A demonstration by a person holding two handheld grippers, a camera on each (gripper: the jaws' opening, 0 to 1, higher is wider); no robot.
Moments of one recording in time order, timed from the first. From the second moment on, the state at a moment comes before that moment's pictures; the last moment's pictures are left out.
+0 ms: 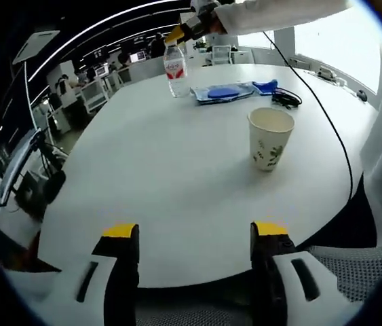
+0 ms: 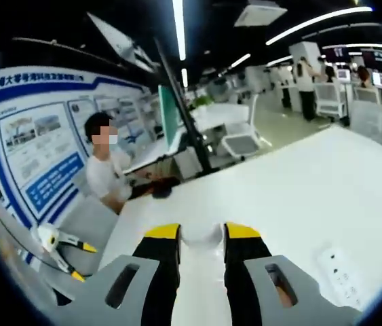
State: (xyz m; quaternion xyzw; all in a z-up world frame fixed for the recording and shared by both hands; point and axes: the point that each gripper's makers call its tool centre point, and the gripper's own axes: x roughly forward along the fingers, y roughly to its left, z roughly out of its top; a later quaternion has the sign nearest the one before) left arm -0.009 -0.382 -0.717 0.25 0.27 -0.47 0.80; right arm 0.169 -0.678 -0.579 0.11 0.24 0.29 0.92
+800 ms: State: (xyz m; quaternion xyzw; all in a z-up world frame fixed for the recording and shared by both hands) left arm -0.012 -0.382 -0.727 0.26 0.29 -0.48 0.79; right arm 0.202 -0.683 -0.583 0.08 0.25 0.32 0.91
